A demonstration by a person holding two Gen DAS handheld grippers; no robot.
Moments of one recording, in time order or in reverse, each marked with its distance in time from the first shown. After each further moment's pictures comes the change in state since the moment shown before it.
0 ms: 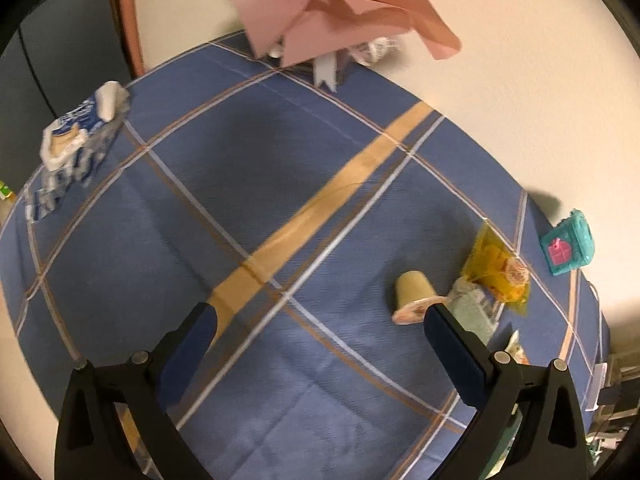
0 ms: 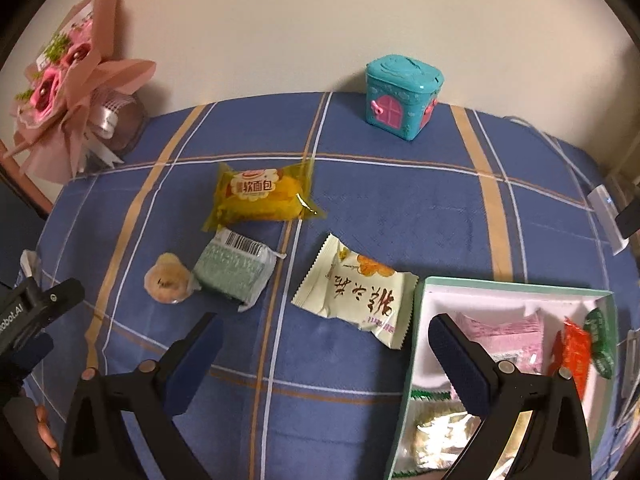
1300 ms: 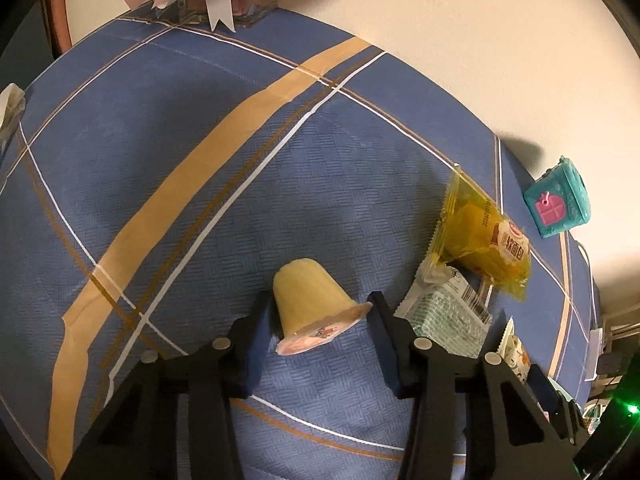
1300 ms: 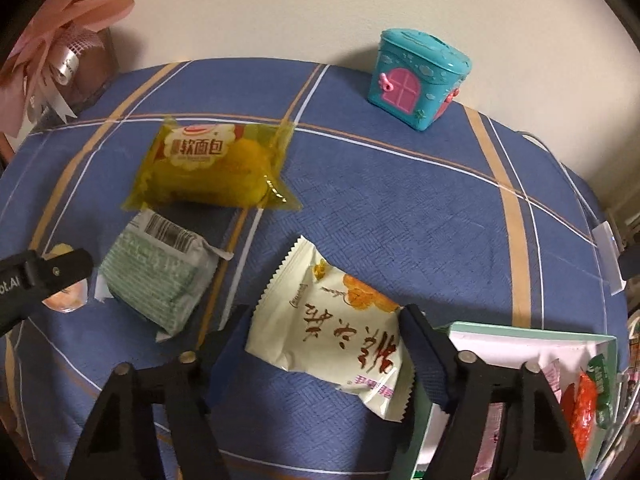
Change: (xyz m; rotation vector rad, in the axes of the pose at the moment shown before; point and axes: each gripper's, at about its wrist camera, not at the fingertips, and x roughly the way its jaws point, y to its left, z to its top) left arm 0.085 -0.050 -0.005 0.104 0.099 -0.142; right arm 0.074 0.008 0.007 -0.131 0.000 -0.142
